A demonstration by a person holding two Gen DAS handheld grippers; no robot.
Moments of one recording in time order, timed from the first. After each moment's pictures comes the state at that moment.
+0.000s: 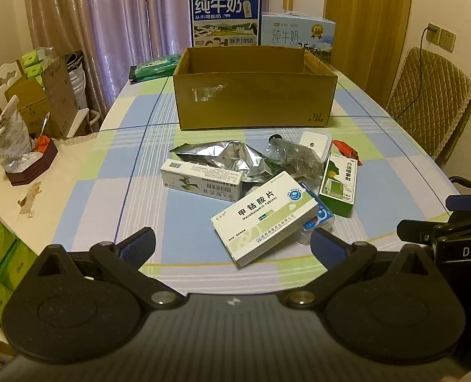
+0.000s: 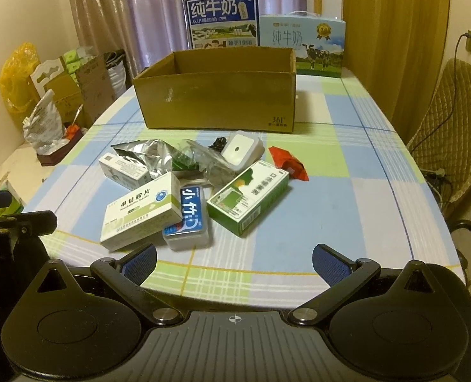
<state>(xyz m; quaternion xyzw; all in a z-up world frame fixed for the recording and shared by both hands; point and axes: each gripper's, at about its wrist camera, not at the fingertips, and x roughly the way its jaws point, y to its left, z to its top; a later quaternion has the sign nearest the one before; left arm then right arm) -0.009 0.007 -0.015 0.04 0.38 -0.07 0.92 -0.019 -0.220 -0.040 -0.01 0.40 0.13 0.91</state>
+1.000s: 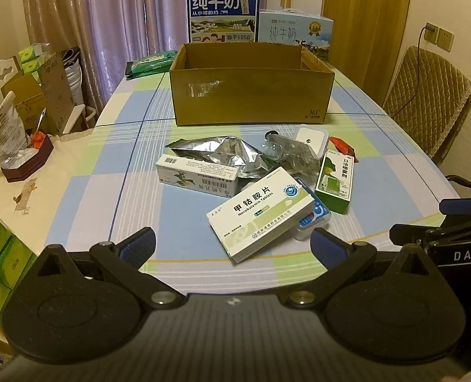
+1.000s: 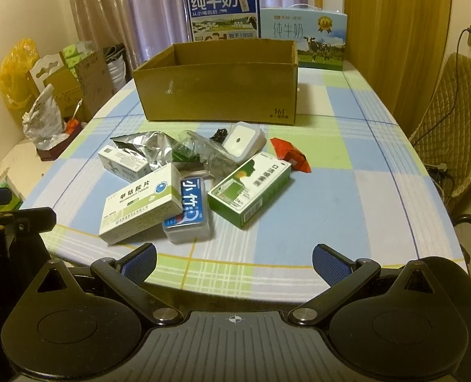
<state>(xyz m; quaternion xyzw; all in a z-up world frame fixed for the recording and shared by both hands) -0.011 0.008 -0.018 0.03 0.38 -0.08 0.92 -0.019 -0.219 -0.047 -0.01 0.41 0.13 0.90</state>
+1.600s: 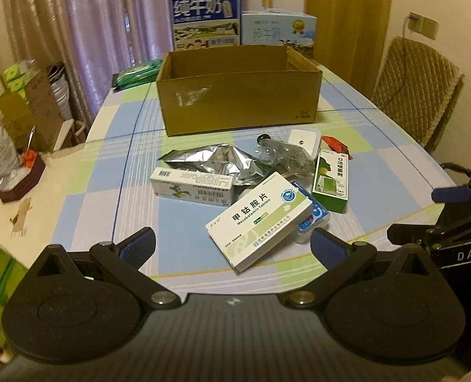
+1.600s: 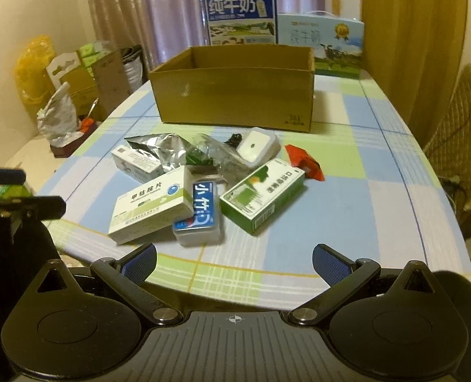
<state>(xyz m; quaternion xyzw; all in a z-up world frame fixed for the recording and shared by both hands) 0.000 0.010 -0.014 0.07 0.37 -0.12 0.92 -0.018 -0.219 -0.049 -0.02 0.39 0.17 0.90</state>
